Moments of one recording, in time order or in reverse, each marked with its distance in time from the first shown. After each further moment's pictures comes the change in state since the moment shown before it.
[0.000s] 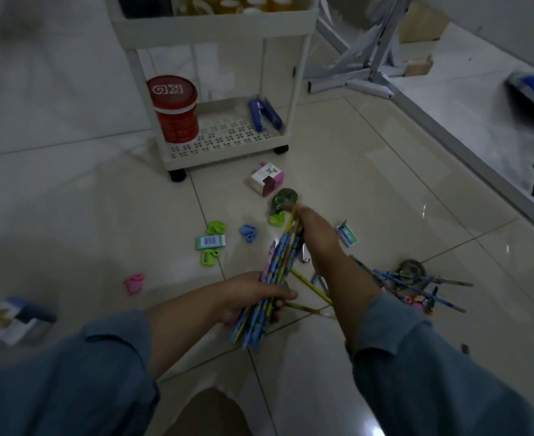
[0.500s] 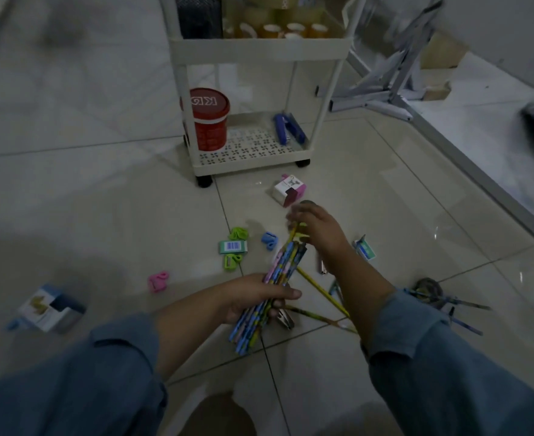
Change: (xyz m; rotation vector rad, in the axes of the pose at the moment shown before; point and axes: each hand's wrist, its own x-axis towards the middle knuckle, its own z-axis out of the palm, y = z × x) left_hand -0.026 -0.003 -0.025 0.032 0.024 0.034; right_hand 0.006 -0.017 0.028 -0.069 -0.091 -0.120
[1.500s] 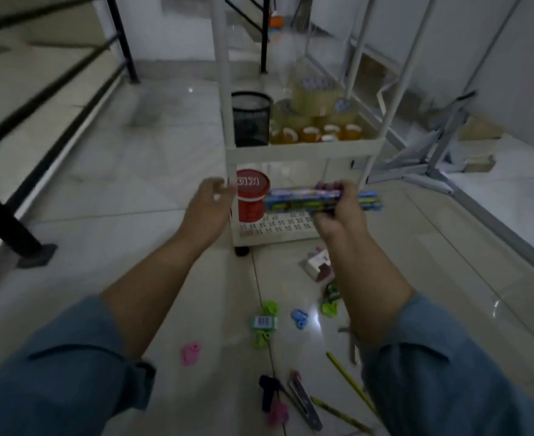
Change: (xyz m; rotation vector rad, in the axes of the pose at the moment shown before) left_hand -0.097 0.181 -0.093 0.340 1.114 0.587; right_hand 0.077 -0.161 0.046 1.209 0.068 0.118
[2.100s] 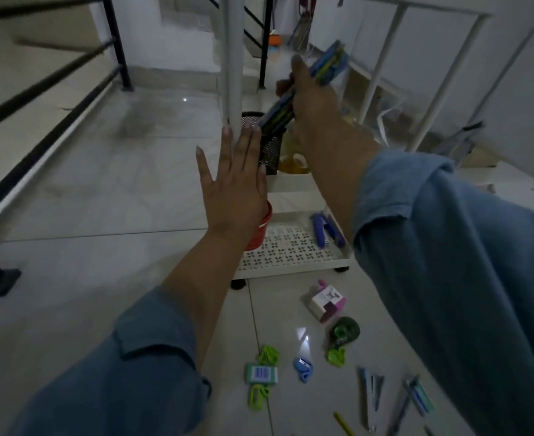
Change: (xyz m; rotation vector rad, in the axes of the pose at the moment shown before) left_hand 0.094 0.011 0.036 0.749 0.499 0.533; right_hand 0.076 0.010 0.181 -0.782 -0.241 -0.461
